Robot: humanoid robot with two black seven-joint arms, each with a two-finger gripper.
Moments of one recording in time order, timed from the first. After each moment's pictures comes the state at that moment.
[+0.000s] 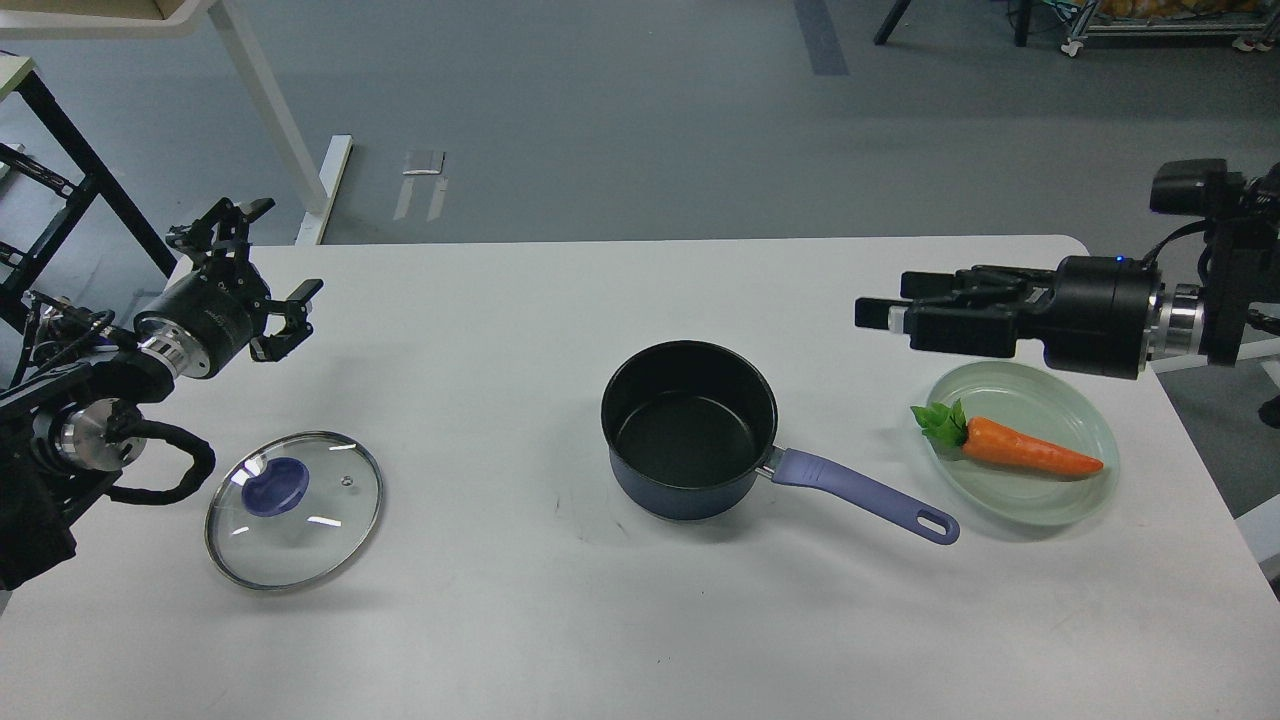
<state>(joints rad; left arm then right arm) -0.75 0.57 -0.32 -0.66 -0.12 -0.41 -0.34 0.89 -0.98 0.45 1.49 -1.05 0.27 0.49</state>
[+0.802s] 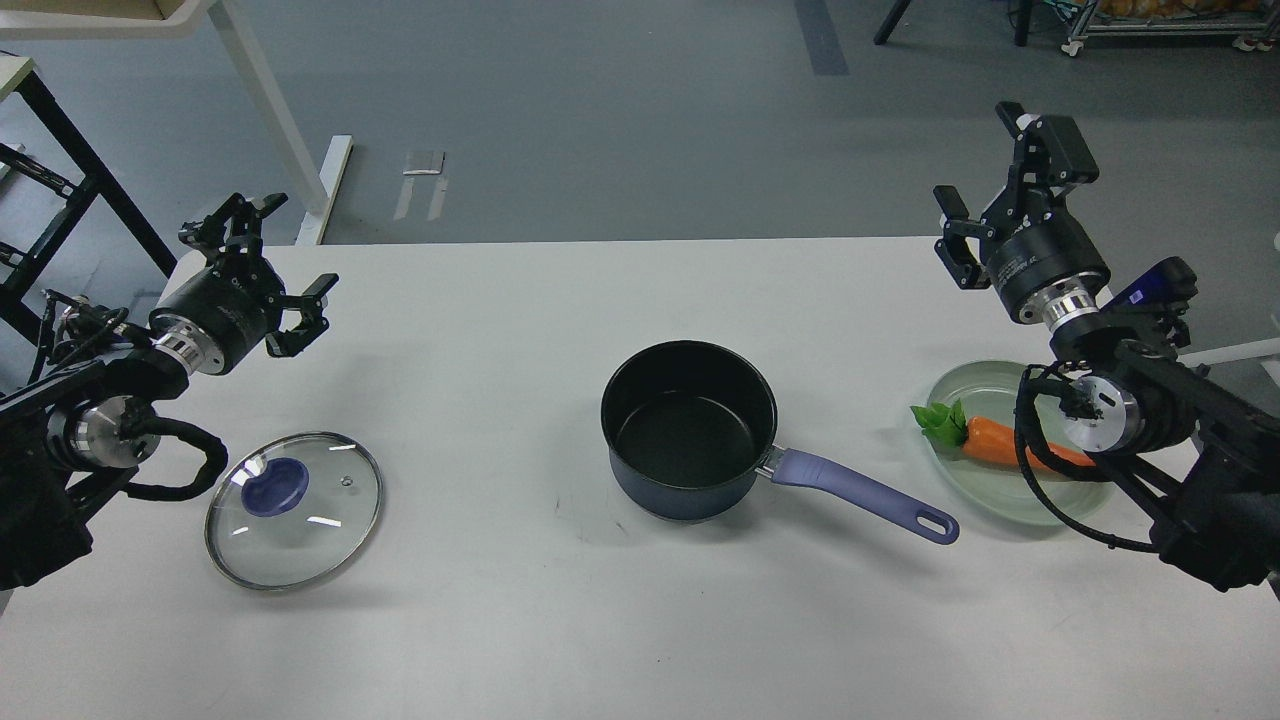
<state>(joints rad) -0.75 0.54 -0.35 -0.67 -0.13 -0.43 -0.34 0.63 -0.47 0.62 0.98 -0.17 0.16 0.49</state>
